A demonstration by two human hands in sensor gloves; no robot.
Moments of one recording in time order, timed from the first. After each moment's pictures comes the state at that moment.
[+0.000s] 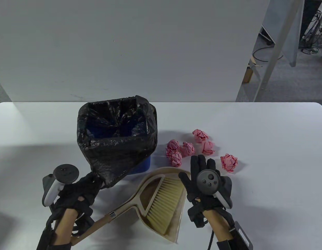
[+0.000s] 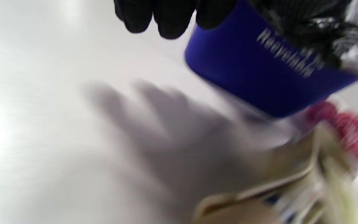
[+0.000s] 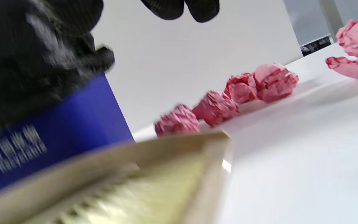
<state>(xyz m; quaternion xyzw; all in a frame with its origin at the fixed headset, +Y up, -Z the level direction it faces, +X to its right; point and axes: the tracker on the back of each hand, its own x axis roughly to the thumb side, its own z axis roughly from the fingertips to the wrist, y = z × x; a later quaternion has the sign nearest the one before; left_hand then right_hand) -0.303 -0.679 -0.341 -0.25 0.07 0.25 0.93 0.118 -0.700 -0.355 0.09 -0.04 0.97 0.23</state>
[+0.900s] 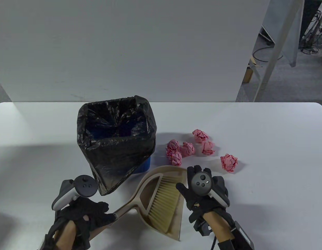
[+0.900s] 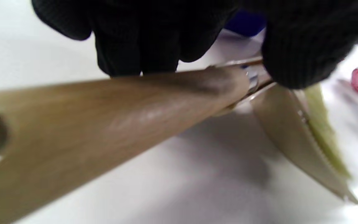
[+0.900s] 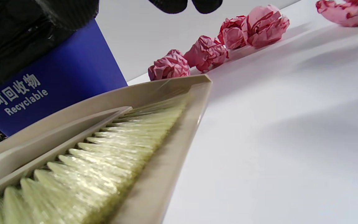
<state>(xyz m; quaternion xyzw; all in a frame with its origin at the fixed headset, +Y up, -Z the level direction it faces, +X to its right) -0.265 -0.685 -0.313 -0.35 -0.06 0.19 0.91 0.116 -0.709 -0.350 0.09 0.09 0.96 0.23</state>
